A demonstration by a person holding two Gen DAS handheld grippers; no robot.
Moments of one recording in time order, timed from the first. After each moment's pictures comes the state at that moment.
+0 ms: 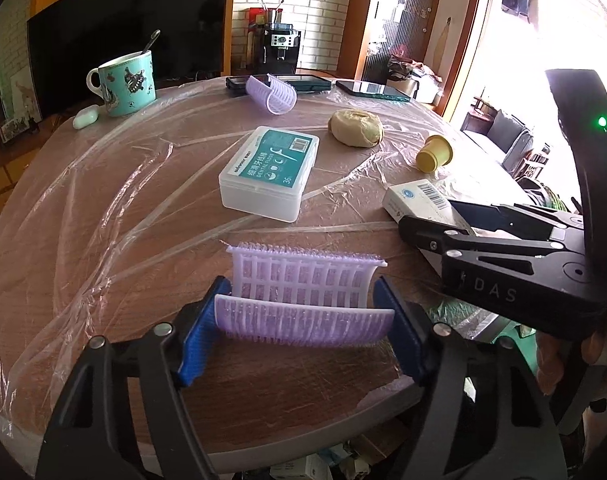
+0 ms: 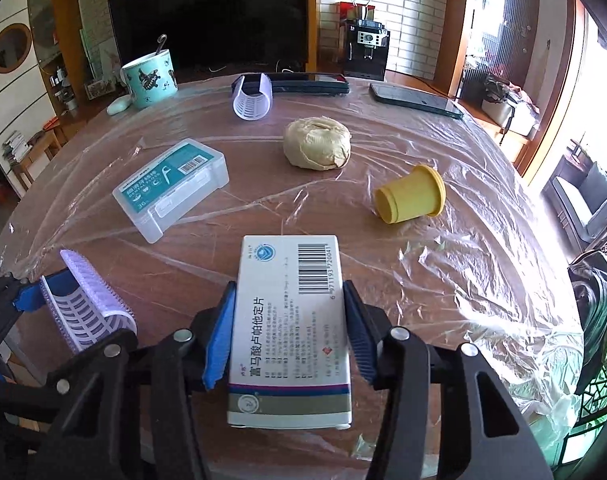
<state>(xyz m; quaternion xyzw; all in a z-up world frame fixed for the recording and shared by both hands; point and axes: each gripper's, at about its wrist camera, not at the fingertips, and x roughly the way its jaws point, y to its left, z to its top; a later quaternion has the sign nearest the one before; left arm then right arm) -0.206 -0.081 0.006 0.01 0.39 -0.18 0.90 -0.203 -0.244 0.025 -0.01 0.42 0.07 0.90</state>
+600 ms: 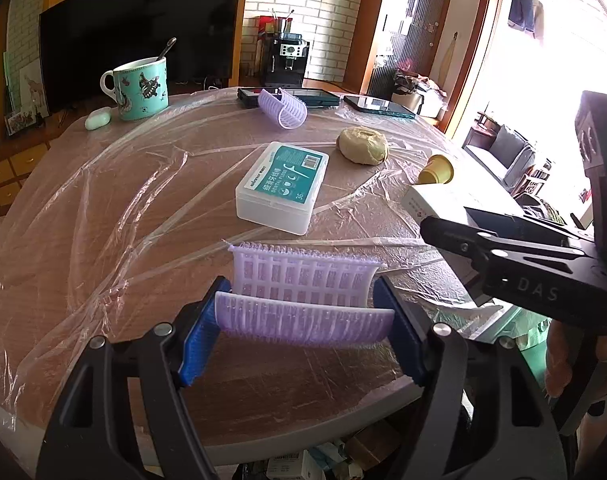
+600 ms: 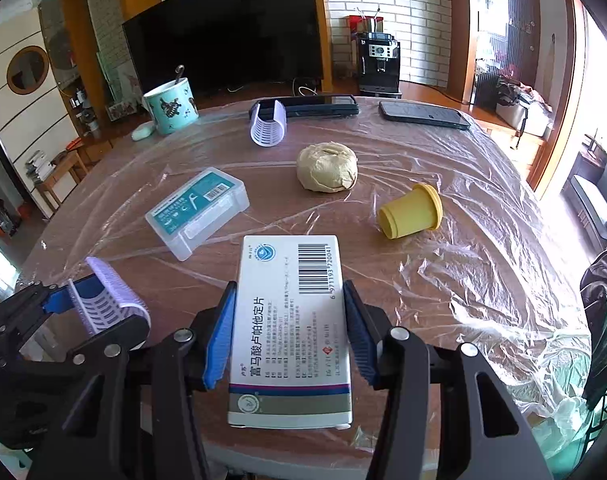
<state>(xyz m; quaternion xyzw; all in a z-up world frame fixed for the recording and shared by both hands) -0.210 -0.073 0.016 -0.01 0.38 -0.17 0.91 -0.219 -0.257 0.044 0.02 0.40 0.11 0.91</state>
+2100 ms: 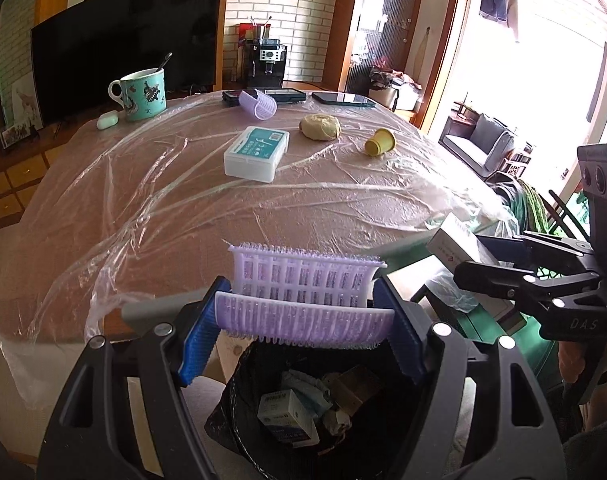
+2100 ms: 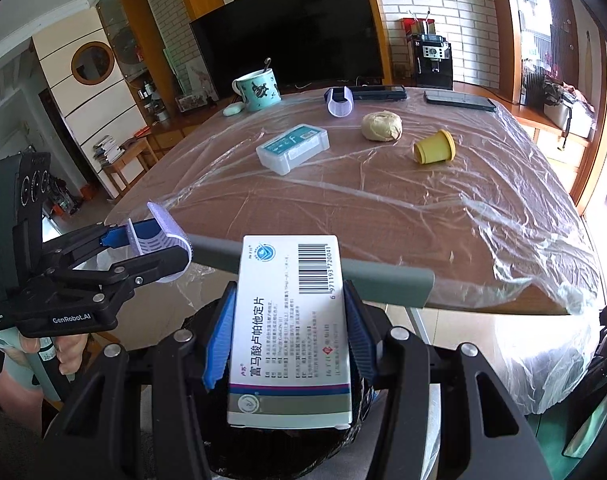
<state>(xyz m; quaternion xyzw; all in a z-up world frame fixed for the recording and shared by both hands) -0.304 -0.066 0.033 0.01 0.37 -0.19 0.91 -0.348 -0.279 0.050 0.03 0.39 0.23 0.89</state>
